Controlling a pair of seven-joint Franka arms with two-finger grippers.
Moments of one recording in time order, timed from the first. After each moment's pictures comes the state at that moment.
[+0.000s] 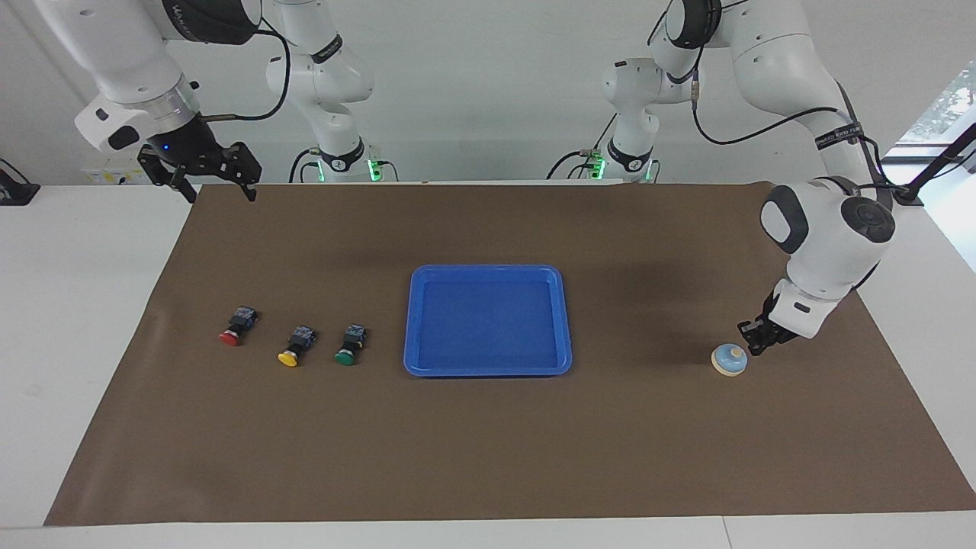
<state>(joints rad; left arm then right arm) -0.04 0.39 0.07 -1.71 -0.02 2.17 0.02 -0.05 -0.06 -0.02 -1.65 -0.01 1.52 -0.08</state>
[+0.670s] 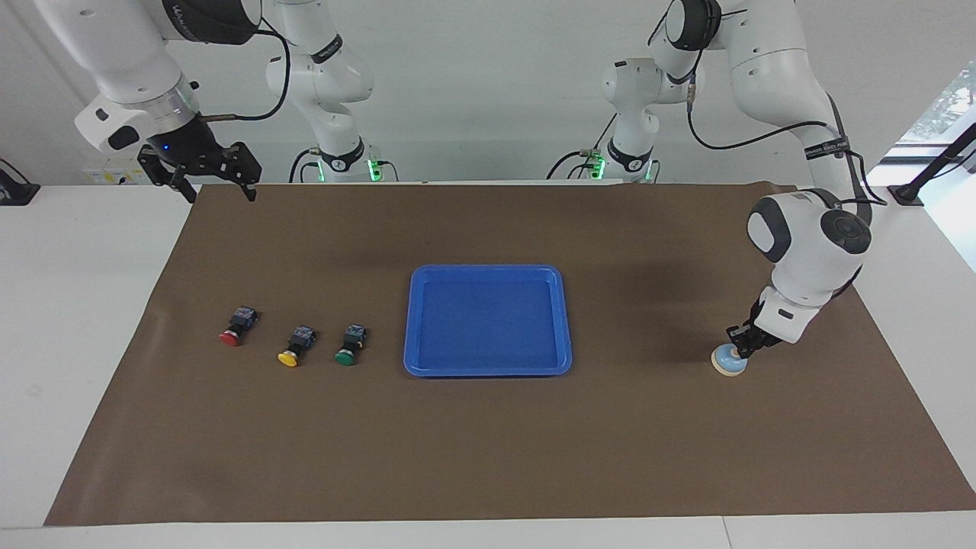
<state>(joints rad) -0.04 0.39 0.07 -1.81 -0.02 2.31 0.02 -0.05 -0.06 -0.02 -1.65 -0.01 1.52 -0.08</state>
